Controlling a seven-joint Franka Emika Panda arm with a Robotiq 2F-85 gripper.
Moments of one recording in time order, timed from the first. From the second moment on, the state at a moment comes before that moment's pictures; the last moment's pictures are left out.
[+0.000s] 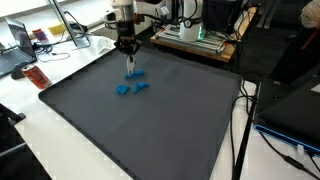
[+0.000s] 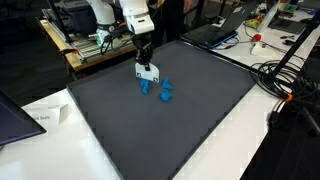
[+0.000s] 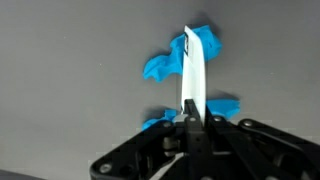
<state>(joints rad) -0.08 0.16 -0.06 -2.43 0.20 2.74 -0.78</state>
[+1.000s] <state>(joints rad) -0.14 0.29 0.00 -2.38 0.14 2.77 -0.77</state>
